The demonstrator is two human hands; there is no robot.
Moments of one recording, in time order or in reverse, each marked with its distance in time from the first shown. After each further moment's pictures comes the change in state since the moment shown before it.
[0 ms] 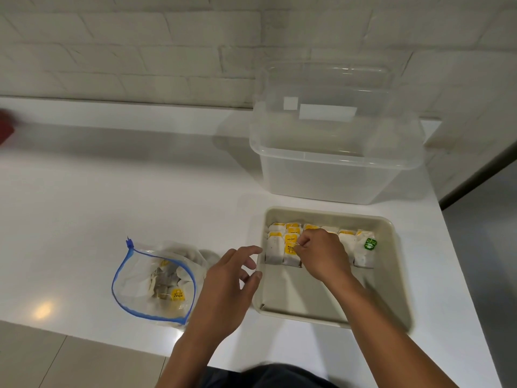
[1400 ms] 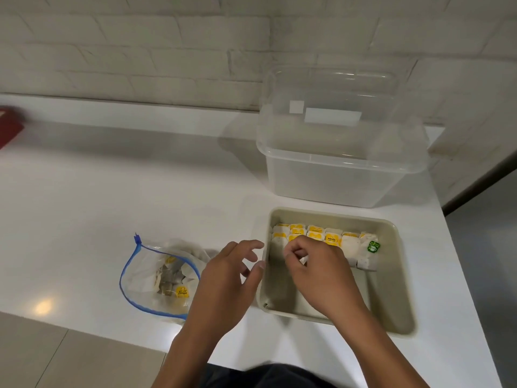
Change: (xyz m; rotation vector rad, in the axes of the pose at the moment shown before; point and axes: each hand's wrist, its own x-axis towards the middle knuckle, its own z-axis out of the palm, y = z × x) left_hand -0.004 0.017 -0.017 0.089 0.088 0.071; right_hand -0.075 -0.040 -0.031 0.128 0.053 -0.212
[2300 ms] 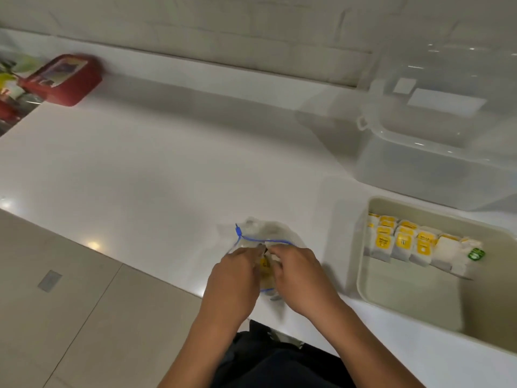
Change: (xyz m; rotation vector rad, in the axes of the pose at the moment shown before) left_hand -0.040 -0.107 -0.080 0.337 -0.111 -0.300; right_hand -0.020 -0.120 0.134 -0.146 -0.515 -0.134
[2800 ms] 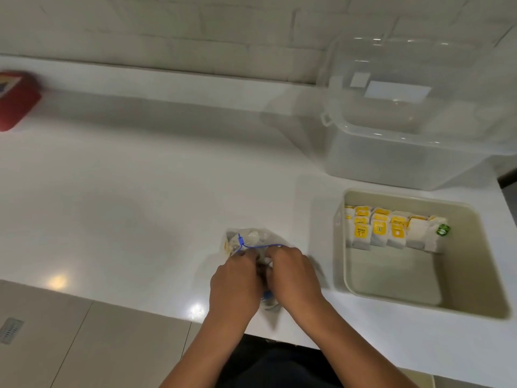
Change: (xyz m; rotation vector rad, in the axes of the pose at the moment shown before) left_hand 0.030 0.016 0.018 0.139 -0.087 -0.009; right_hand 0.025 0.020 0.023 -0.182 0.213 0.217
